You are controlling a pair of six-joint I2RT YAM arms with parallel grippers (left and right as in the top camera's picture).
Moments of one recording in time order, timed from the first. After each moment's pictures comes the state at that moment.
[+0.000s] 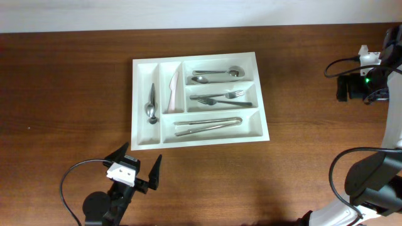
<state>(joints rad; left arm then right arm) -0.05 0.02 0.08 -0.22 0.32 0.08 -0.40 1.85 1.85 -1.33 0.04 -0.33</state>
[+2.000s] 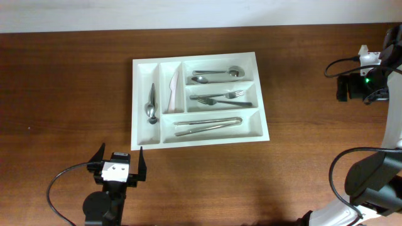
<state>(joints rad) -0.05 0.02 0.08 -0.22 -0.01 0.19 -0.40 1.85 1.85 -1.33 0.04 -0.33</state>
